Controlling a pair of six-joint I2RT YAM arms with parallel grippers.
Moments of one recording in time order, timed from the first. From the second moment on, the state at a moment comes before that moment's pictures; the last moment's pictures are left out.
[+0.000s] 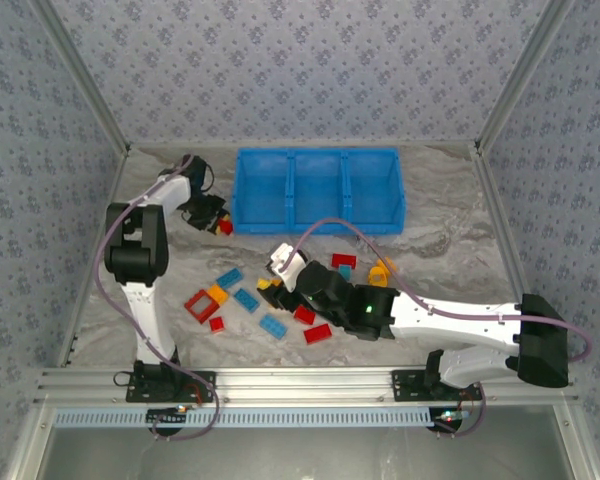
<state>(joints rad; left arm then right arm) -0.10 2.07 1.53 -0.83 0.24 -1.08 1.26 1.27 0.90 -0.03 0.40 0.07</state>
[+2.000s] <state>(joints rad) -0.56 2.30 2.14 -1.20 -0.46 -0.64 1.07 1.02 0.83 -0.16 0.55 0.33</state>
